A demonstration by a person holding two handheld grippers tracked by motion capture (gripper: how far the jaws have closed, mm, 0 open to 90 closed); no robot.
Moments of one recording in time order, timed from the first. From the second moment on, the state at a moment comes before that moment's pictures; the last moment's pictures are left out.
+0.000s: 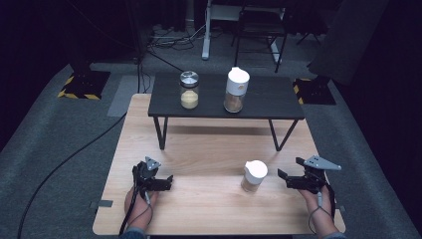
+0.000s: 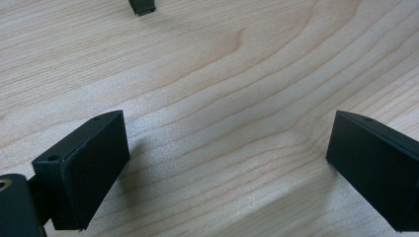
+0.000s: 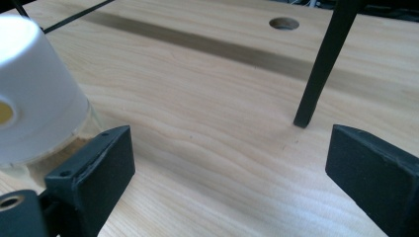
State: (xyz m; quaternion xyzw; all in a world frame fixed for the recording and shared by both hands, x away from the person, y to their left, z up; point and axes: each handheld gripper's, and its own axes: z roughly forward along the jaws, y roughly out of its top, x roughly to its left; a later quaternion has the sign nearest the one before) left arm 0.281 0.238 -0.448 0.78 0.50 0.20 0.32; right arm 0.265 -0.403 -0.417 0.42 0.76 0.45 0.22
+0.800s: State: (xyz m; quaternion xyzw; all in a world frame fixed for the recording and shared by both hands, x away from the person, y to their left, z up) left arm 0.281 0.238 -0.448 0.78 0.50 0.20 0.32; right arm 0.263 -0.395 -0.457 0.43 0.78 0.40 0.21
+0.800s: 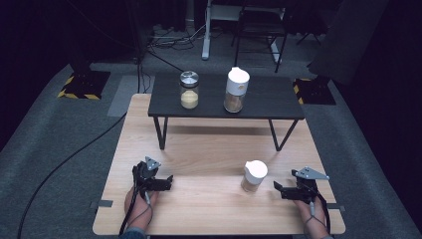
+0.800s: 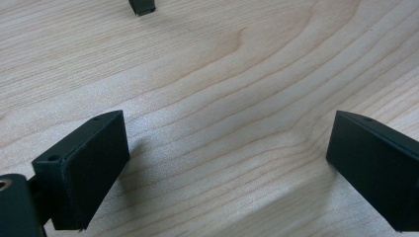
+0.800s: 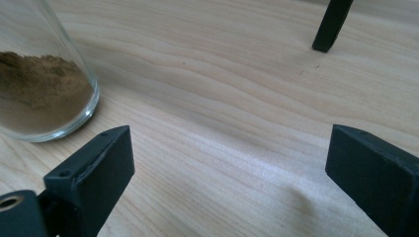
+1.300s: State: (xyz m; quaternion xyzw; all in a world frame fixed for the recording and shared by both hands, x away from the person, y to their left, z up) left arm 0.281 0.238 -0.448 0.78 0.50 0.20 0.32; right arm 0.274 -0.387 -0.452 0.45 0.79 0.36 0.19
